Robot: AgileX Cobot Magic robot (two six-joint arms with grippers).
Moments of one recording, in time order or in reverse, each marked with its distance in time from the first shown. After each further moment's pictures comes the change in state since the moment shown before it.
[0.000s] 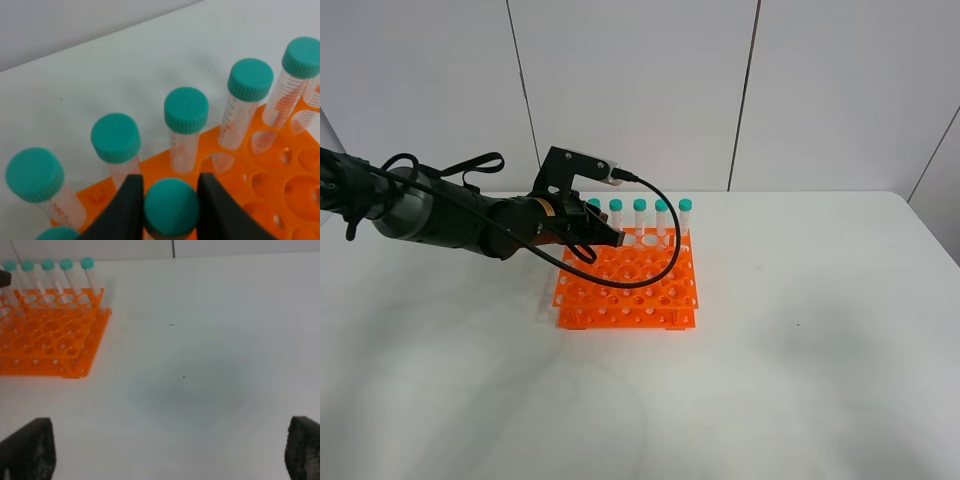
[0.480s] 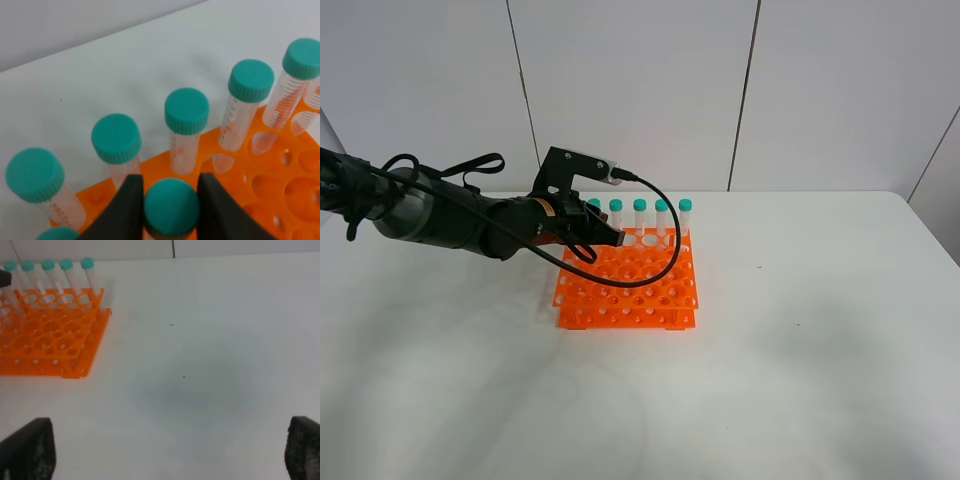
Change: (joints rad) left arm 0.000 0.002 0.000 0.000 -0.006 -0.015; right arm 0.000 0.000 0.000 0.000 0.000 0.000
